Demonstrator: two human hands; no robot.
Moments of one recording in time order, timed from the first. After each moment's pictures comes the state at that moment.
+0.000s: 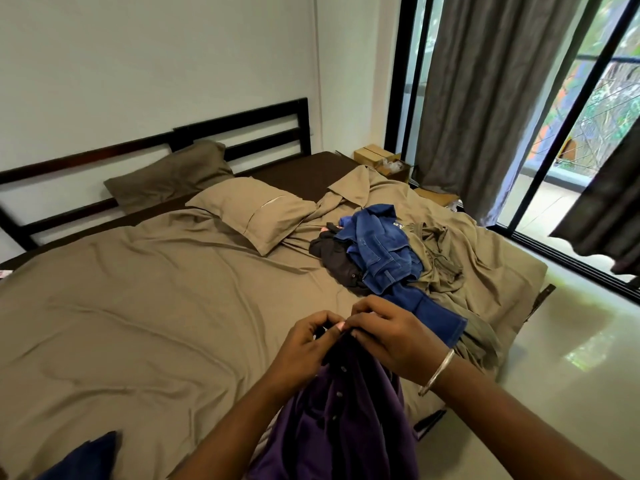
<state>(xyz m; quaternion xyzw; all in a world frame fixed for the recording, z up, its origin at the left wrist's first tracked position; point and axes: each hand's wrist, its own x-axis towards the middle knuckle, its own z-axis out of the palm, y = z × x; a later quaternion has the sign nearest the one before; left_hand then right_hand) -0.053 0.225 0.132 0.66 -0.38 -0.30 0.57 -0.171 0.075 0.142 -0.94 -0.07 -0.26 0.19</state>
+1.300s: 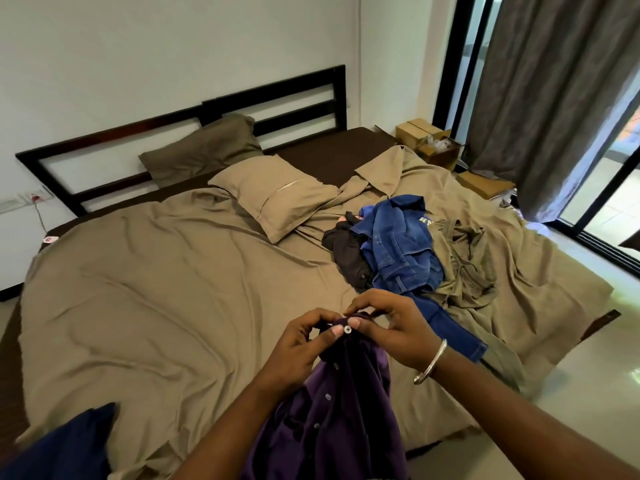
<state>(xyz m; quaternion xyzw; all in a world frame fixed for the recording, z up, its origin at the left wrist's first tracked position) -0.048 0.126 0.115 0.67 -0.30 -0.28 0.61 -0.128 -0.059 0.101 -0.81 -0.03 -0.22 0.54</state>
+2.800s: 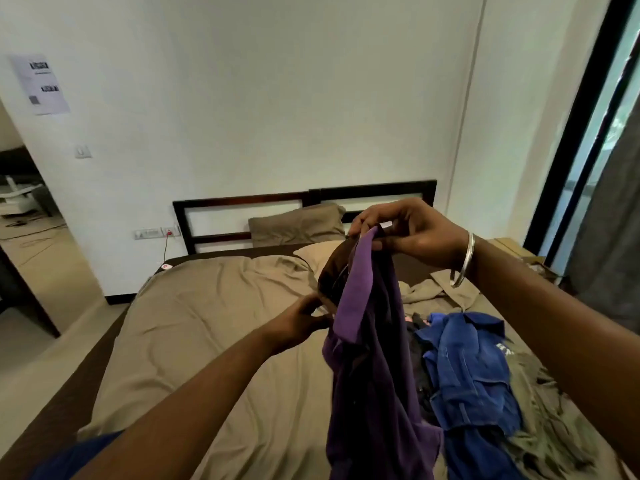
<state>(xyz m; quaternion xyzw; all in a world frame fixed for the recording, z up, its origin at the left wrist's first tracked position) 0.060 0.165 0.236 0.80 -0.29 -0.17 0.49 0.006 -0.063 0.369 -0.83 -0.31 -0.08 0.46</state>
